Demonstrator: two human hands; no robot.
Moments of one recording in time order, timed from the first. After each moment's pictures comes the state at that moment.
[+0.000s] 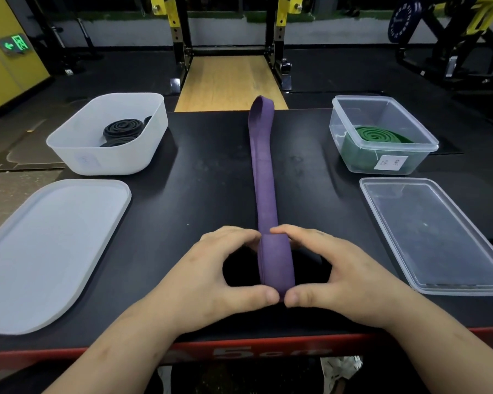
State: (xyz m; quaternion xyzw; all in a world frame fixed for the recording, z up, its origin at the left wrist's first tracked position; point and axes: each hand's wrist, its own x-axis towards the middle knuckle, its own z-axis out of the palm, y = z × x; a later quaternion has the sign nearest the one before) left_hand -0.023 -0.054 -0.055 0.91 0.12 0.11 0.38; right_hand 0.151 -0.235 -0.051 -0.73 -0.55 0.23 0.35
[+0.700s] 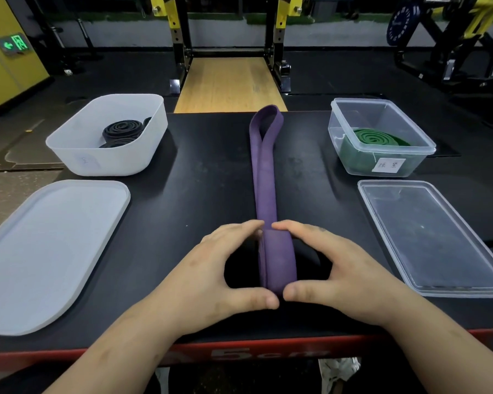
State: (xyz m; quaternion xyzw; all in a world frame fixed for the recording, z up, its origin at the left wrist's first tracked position) left_hand -0.022 -0.054 -0.056 0.91 0.12 0.09 0.38; right_hand 0.154 -0.236 -0.047 -0.73 -0.54 0.23 0.36
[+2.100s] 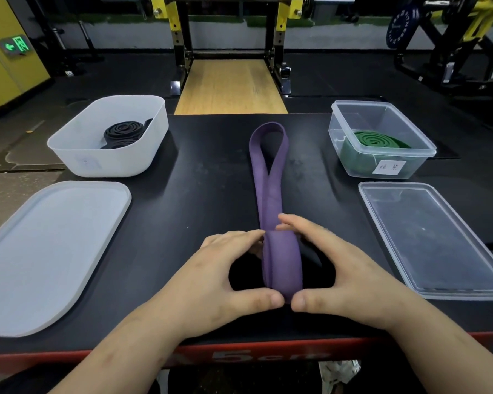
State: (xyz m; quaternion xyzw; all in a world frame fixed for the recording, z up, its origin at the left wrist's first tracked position) left_hand -0.022 -0.059 -0.051 0.92 0.11 0.09 0.37; right_hand 0.155 -0.240 -0.047 -0.71 -0.54 0.25 0.37
